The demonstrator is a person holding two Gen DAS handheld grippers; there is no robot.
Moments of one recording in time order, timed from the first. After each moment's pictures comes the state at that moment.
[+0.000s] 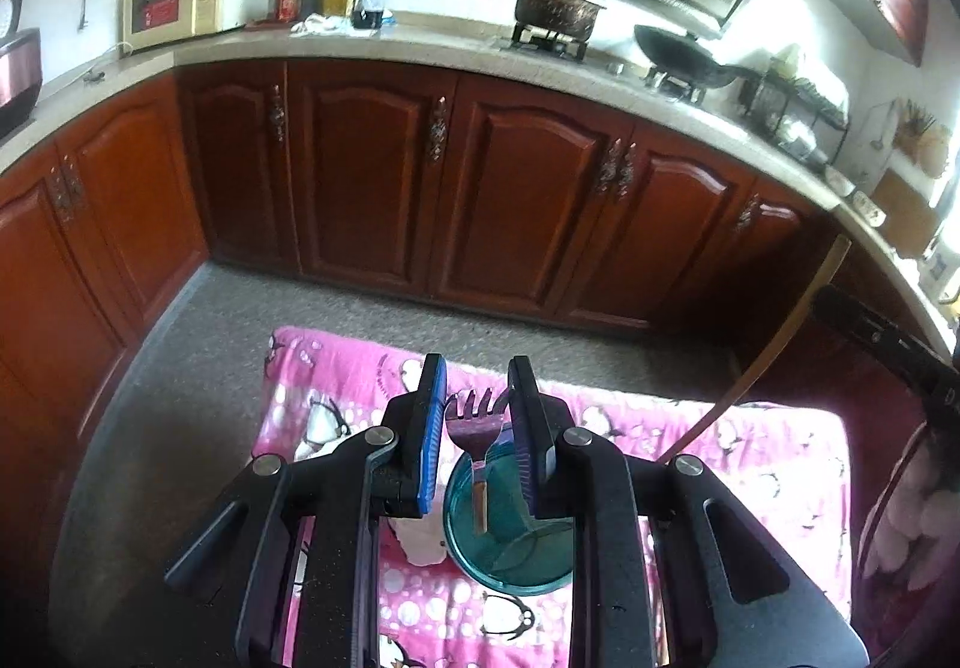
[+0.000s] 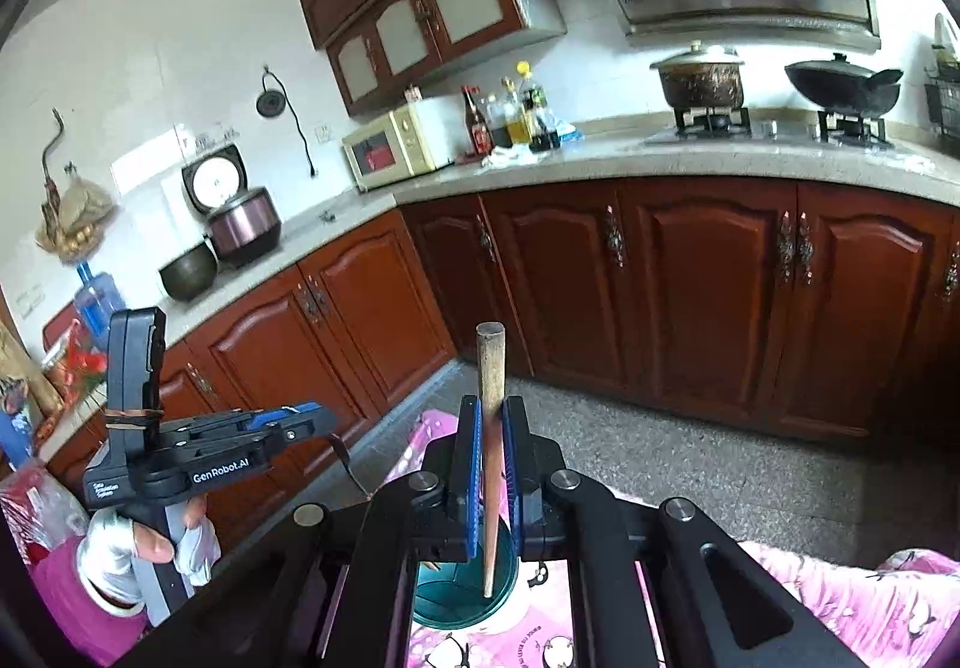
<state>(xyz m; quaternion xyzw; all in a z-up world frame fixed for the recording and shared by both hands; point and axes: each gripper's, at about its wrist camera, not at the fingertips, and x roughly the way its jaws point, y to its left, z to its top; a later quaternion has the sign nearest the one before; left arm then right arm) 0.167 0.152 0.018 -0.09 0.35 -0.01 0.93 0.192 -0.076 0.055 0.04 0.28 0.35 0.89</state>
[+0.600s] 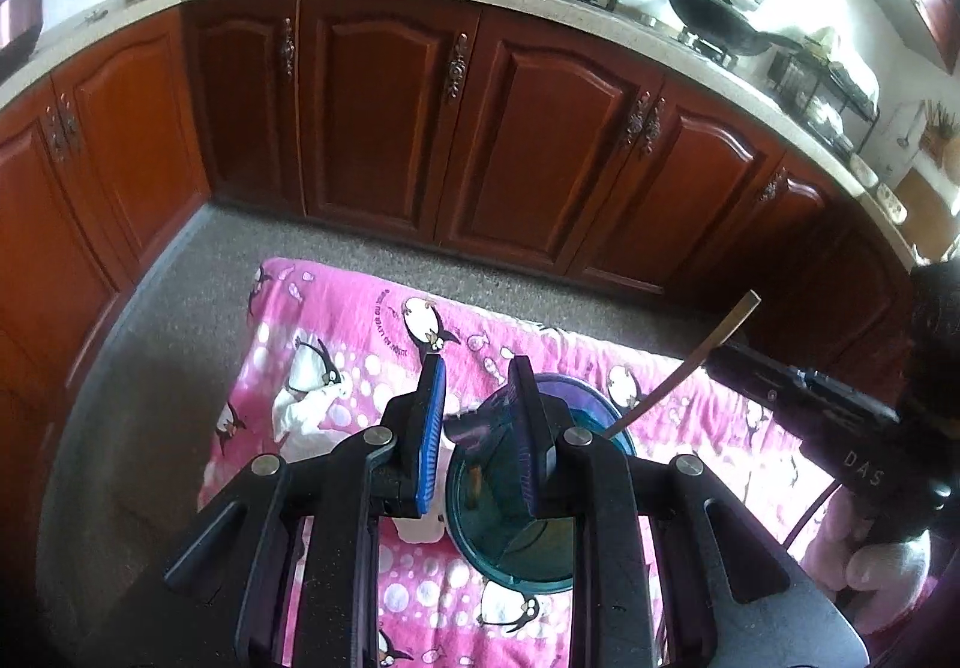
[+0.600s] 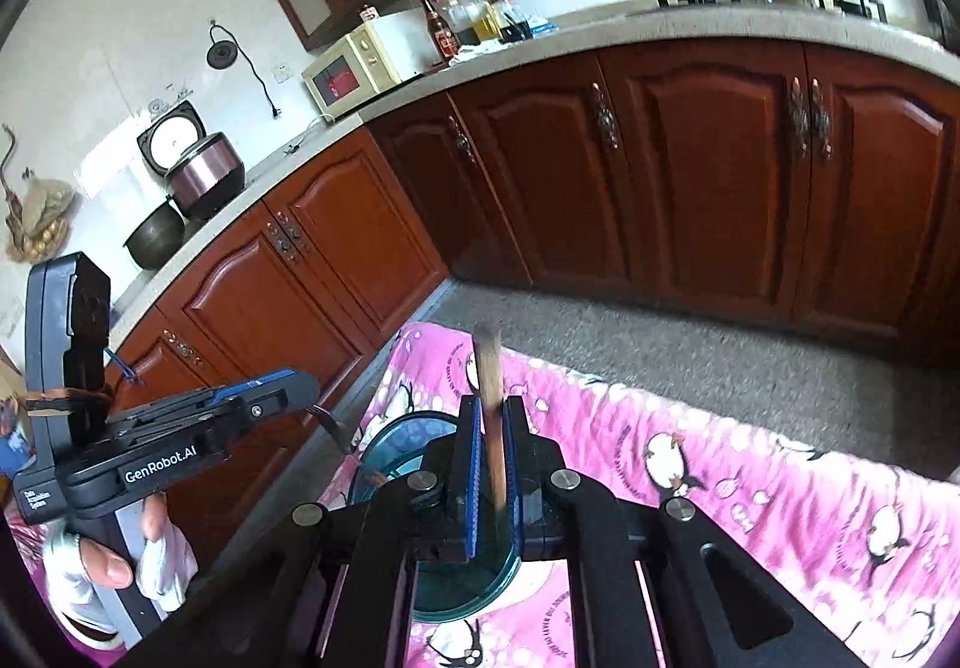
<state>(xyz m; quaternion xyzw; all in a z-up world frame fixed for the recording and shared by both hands) 0.187 0.154 -0.031 -0.12 0.40 0.00 0.91 0.241 -0.044 -0.050 0.07 0.38 0.34 0.86</state>
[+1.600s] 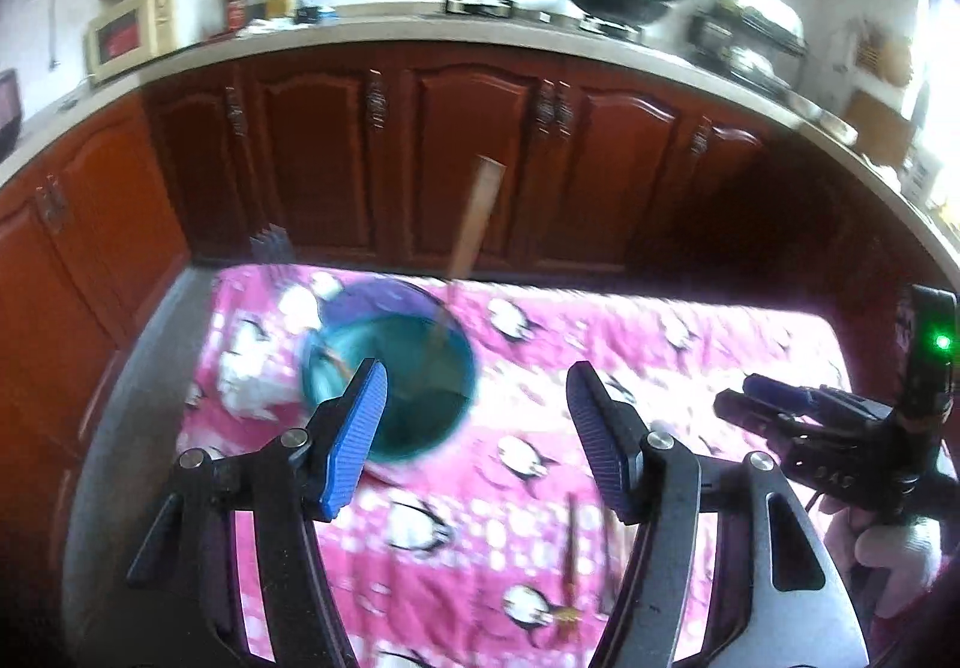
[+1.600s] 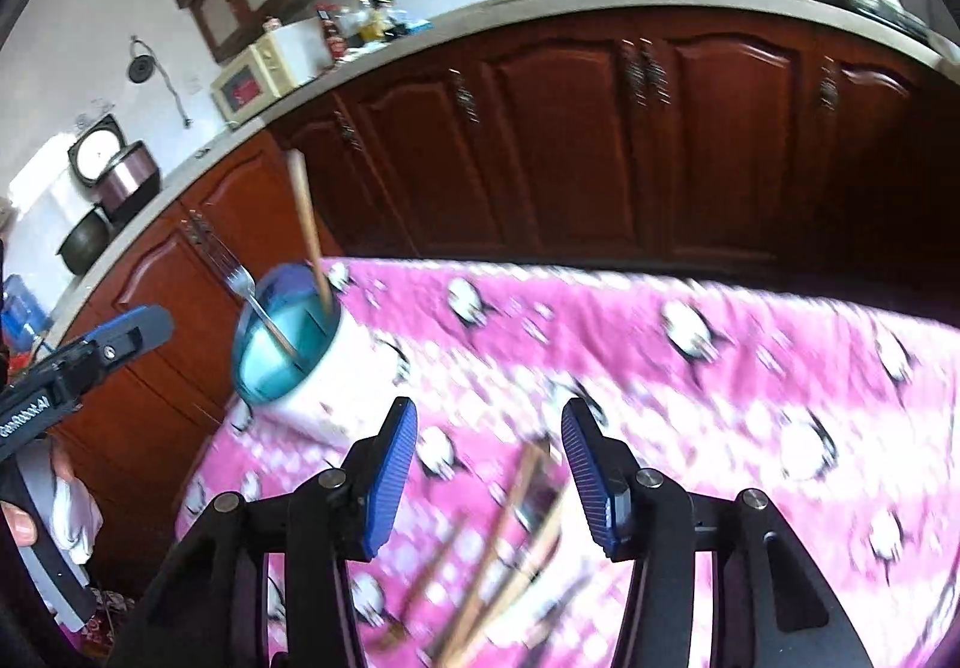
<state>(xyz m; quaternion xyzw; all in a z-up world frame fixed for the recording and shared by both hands) 0.094 0.030 -0.026 -0.03 0.36 -0.04 0.93 0.120 -0.203 -0.091 0.06 0.40 0.20 0.89</state>
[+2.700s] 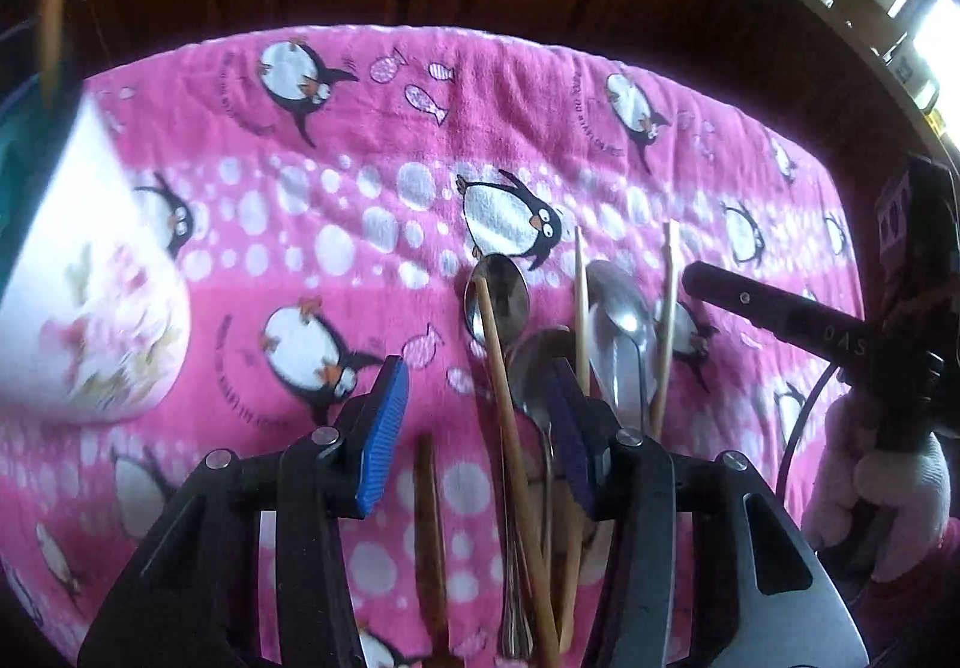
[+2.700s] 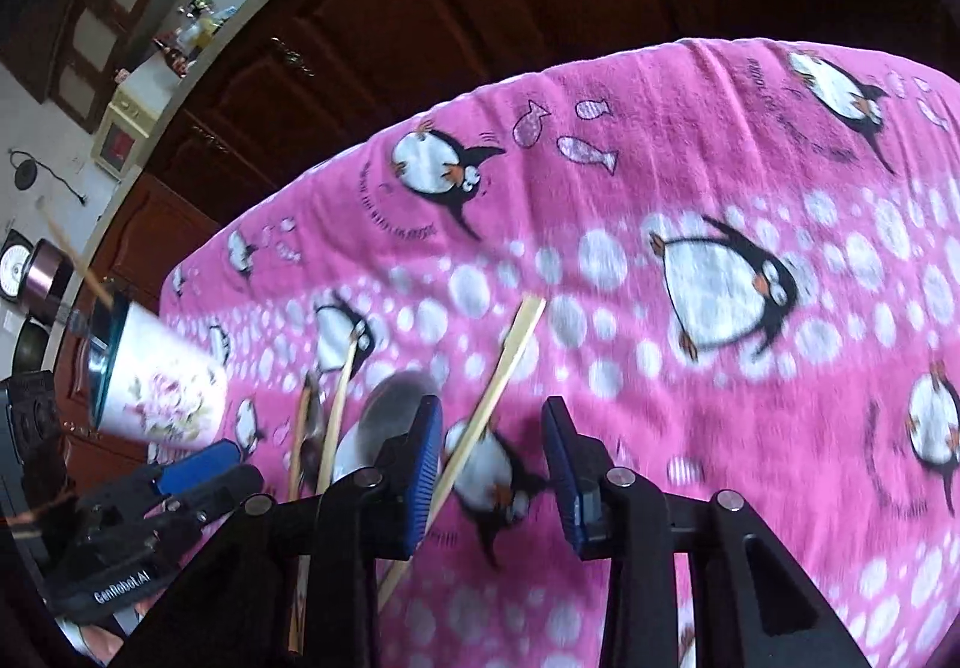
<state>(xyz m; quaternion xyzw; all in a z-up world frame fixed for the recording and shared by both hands) 0.177 -0.067 -0.187 -0.03 0.54 -0.14 0.83 0.195 -0.289 -0.214 0.18 0.50 0.12 0.84</state>
